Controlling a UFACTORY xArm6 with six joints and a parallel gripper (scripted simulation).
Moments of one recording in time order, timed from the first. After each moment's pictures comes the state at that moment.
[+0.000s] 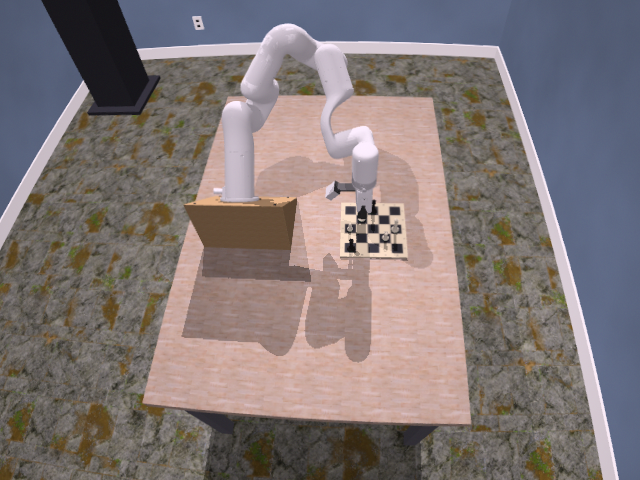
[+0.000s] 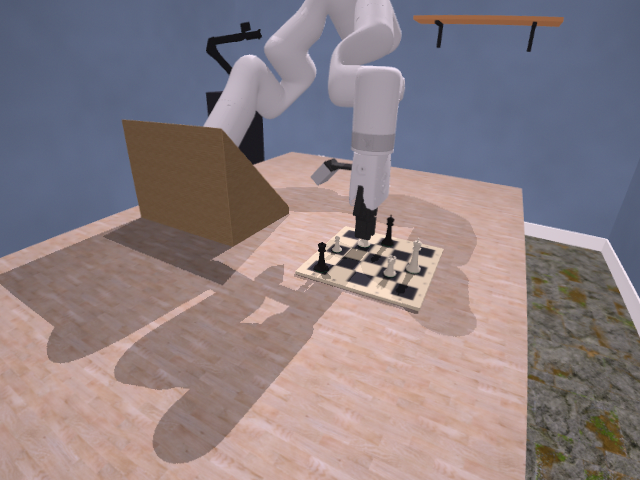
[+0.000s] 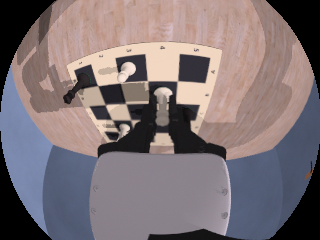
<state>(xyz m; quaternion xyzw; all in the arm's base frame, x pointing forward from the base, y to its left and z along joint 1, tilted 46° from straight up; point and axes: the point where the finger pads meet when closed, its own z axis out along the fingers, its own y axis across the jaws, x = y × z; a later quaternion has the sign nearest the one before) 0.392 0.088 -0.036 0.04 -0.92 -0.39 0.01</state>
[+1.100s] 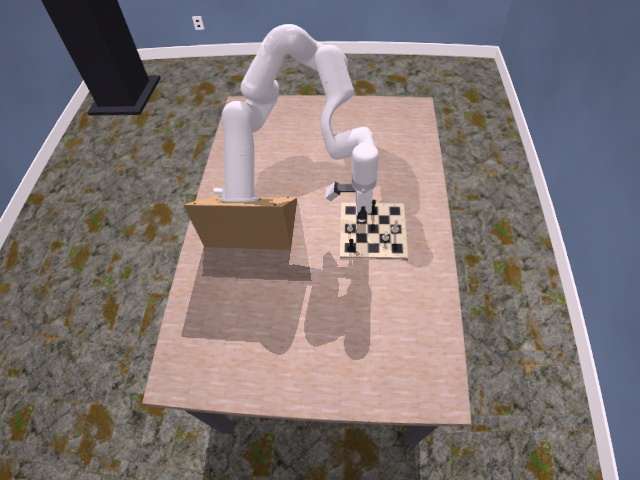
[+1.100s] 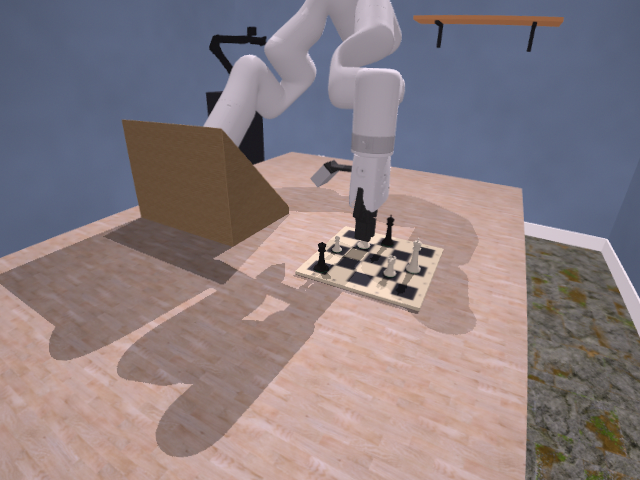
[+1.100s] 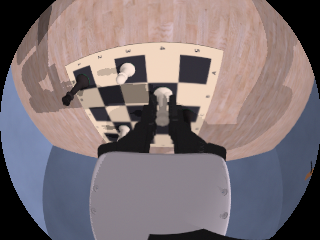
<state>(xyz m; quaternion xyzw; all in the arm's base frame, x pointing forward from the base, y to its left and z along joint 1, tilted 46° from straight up) 0.392 0.091 -0.038 0.04 -0.92 -0.39 0.01</state>
